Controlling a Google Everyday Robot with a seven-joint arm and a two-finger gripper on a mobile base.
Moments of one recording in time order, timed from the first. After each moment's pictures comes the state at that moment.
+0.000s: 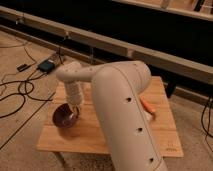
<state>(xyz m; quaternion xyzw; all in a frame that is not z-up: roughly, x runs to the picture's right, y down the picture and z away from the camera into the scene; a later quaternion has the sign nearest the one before) -0.163 0.159 0.814 -0.37 0.33 0.55 0.67</state>
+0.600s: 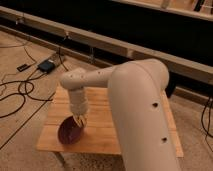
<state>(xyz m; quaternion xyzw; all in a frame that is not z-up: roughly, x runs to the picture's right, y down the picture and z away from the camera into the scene) -0.089 0.200 0.740 -0.37 0.39 0.56 0.63</state>
